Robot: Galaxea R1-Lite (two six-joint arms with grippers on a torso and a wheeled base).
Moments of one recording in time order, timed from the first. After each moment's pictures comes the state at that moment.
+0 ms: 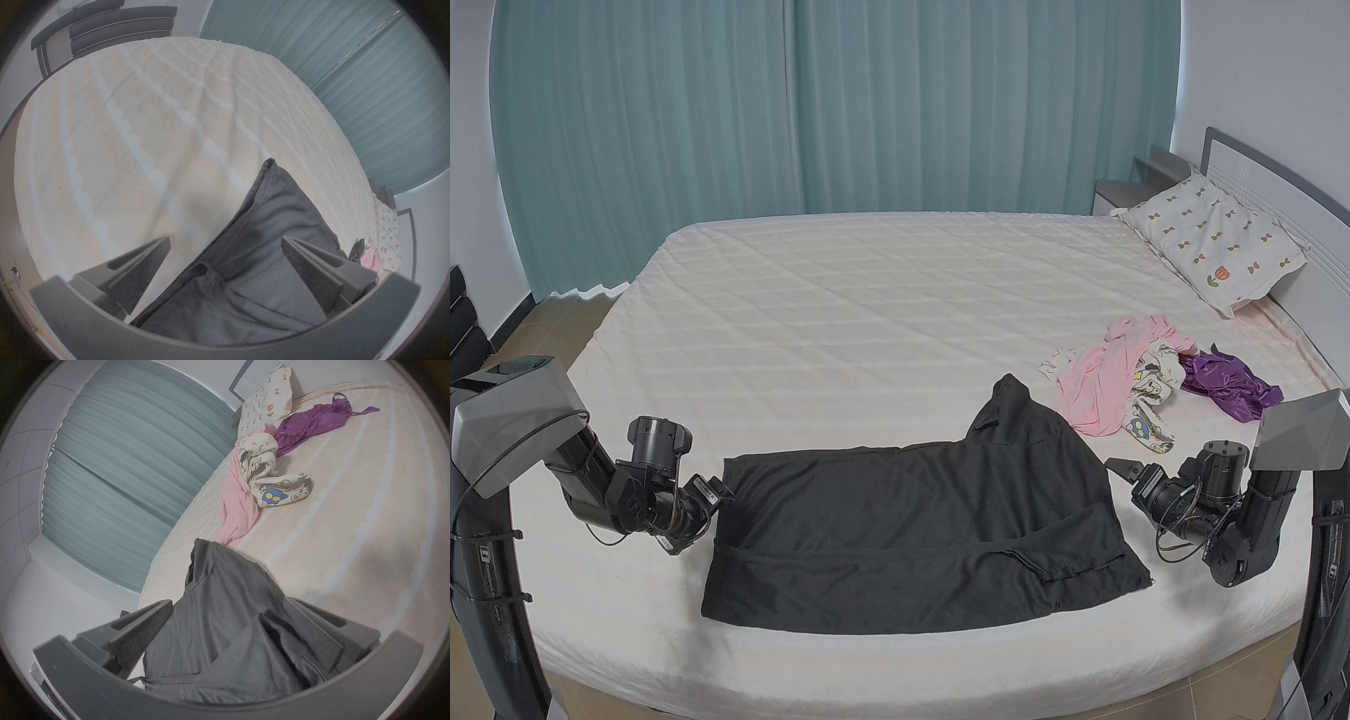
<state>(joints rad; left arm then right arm) -0.07 2.25 -0.88 -0.46 0.04 -0.92 0.04 2.39 -0.53 -1.47 0.22 0.83</state>
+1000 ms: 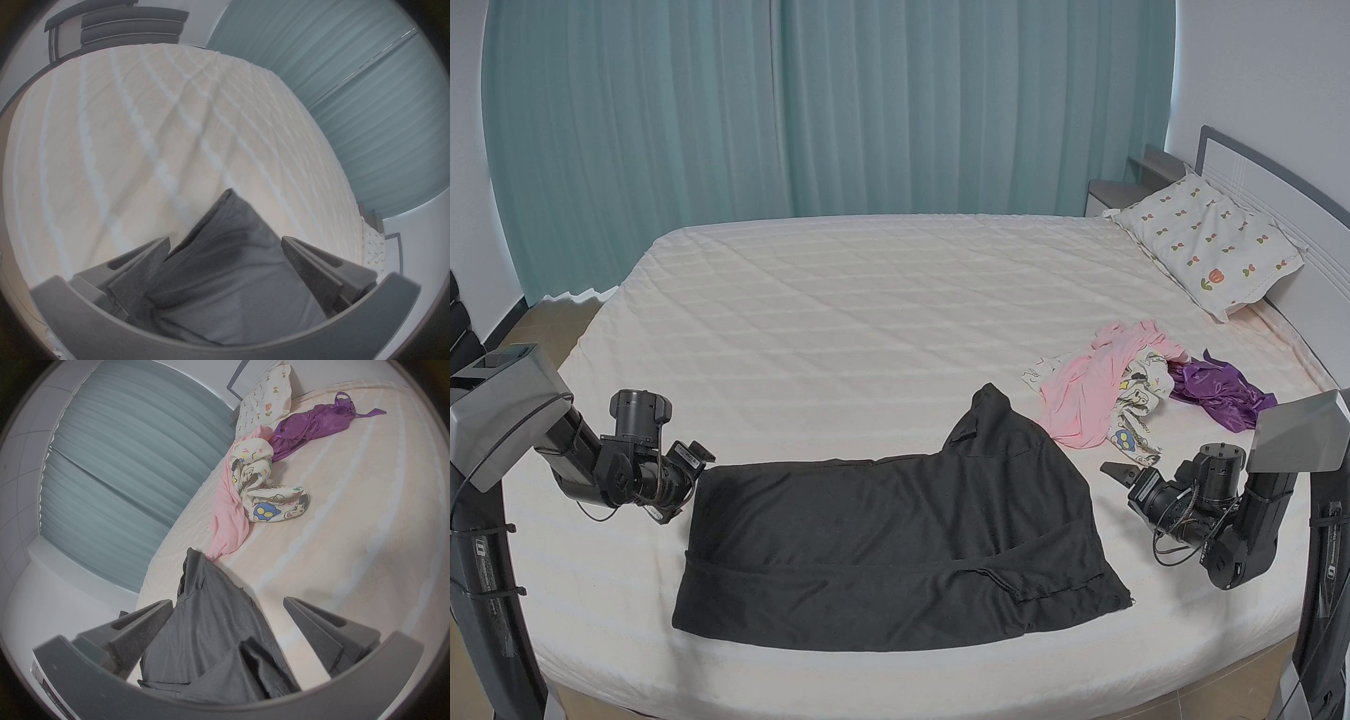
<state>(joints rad) -0.01 2.25 -0.98 -0.46 0.02 -0.97 0.06 2.40 -0.53 -1.47 0.22 0.83</state>
